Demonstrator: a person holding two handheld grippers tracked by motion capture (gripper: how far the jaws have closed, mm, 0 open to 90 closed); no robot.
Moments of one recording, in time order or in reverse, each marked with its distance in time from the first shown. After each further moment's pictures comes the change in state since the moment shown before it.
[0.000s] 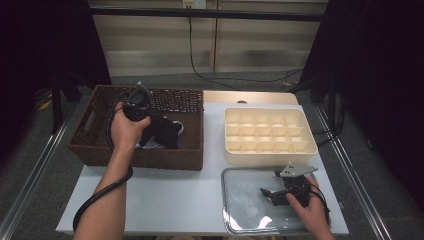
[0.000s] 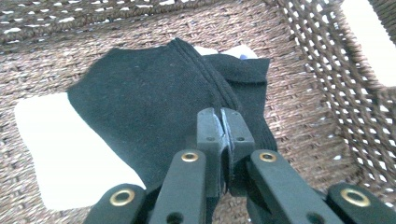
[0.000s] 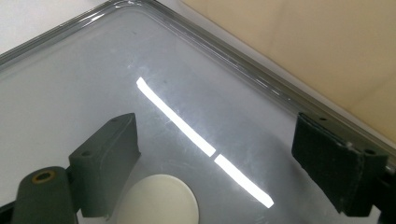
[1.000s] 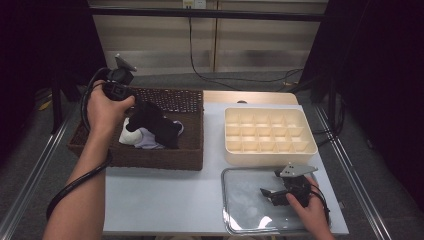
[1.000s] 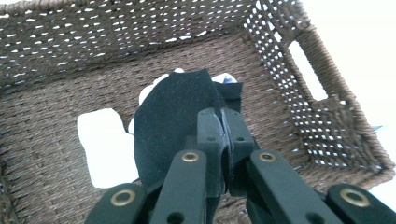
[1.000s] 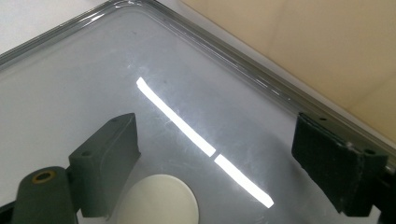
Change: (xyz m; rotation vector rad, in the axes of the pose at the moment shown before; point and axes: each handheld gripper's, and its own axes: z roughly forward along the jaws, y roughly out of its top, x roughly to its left) left arm 0.004 0.027 -0.076 -0.029 -0.041 0.026; right arm 0.000 0.000 0.000 -0.005 0.000 0.000
